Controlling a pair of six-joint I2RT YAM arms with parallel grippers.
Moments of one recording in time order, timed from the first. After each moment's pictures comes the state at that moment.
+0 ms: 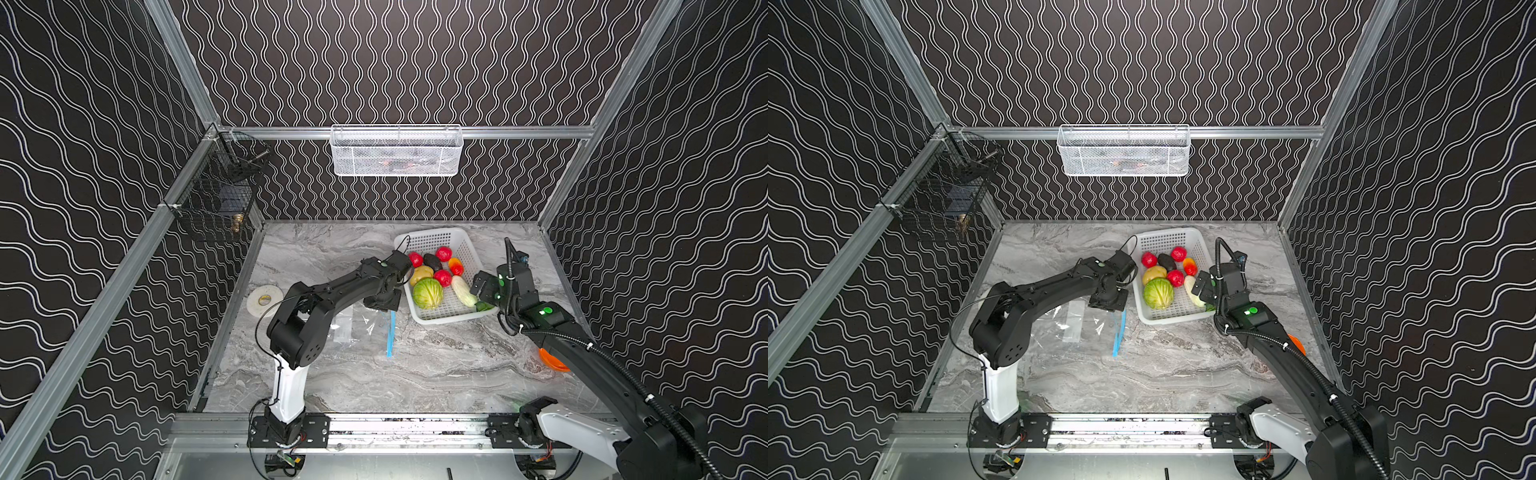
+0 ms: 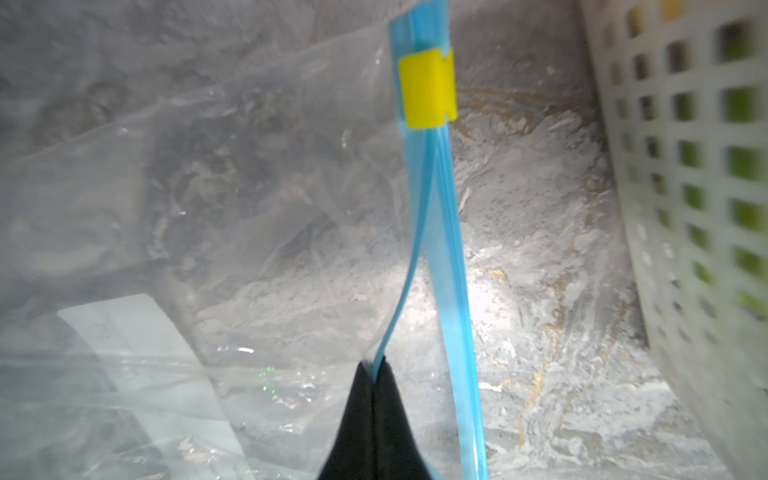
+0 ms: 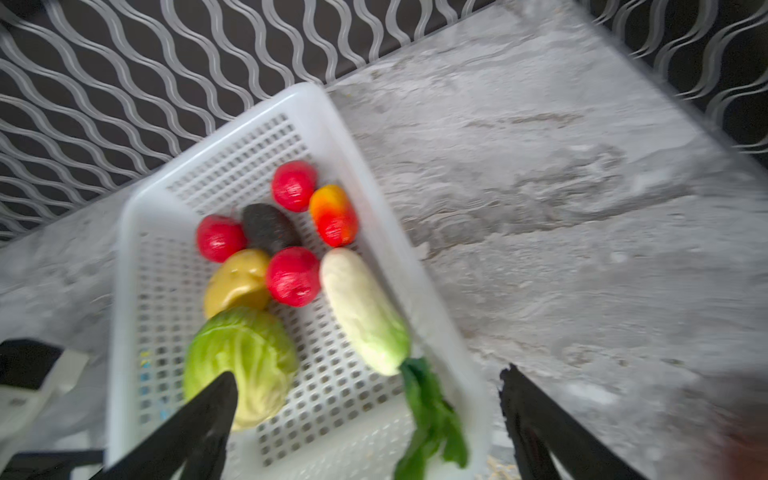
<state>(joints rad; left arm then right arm) -0.68 1.96 1.50 -0.90 -0.16 -0.41 0.41 1.10 0.85 -0.42 0.29 0.63</state>
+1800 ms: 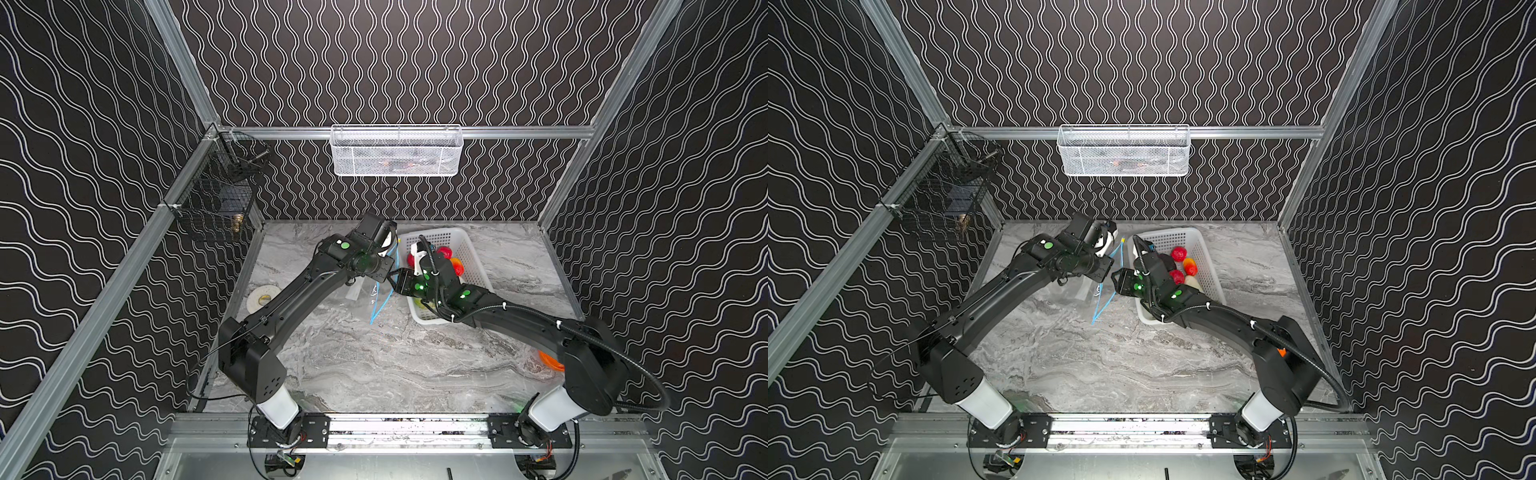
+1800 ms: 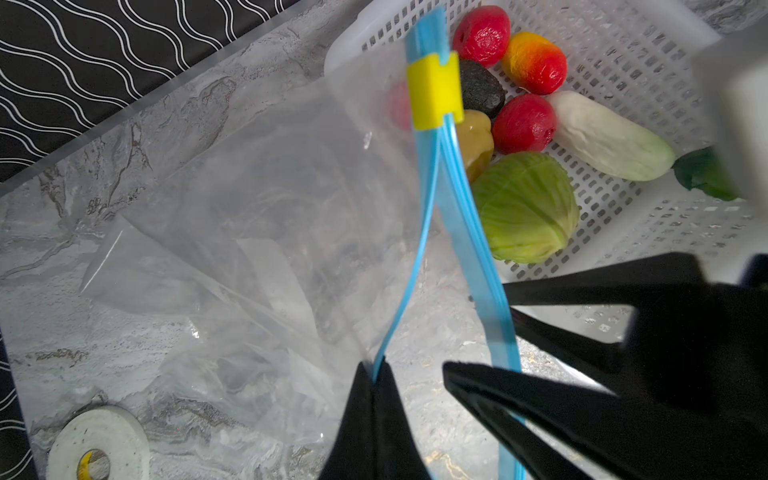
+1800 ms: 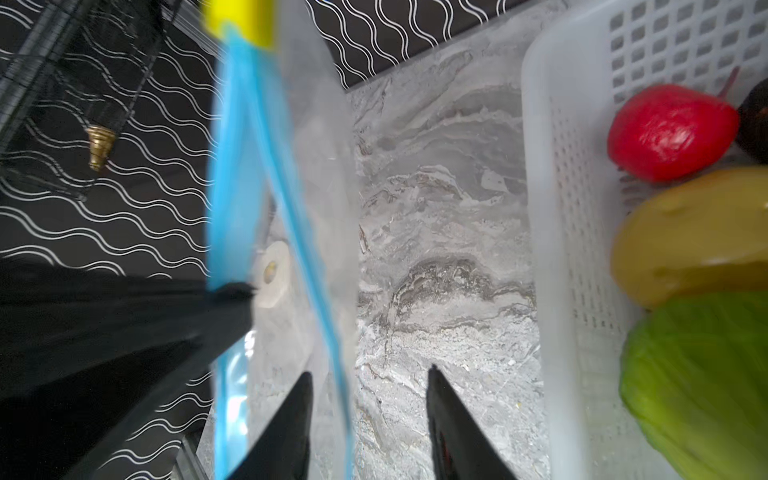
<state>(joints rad) -0.62 1.64 1.66 -0.95 -0.13 -0.04 0.78 1.61 1.12 0.00 -0.03 0.79</state>
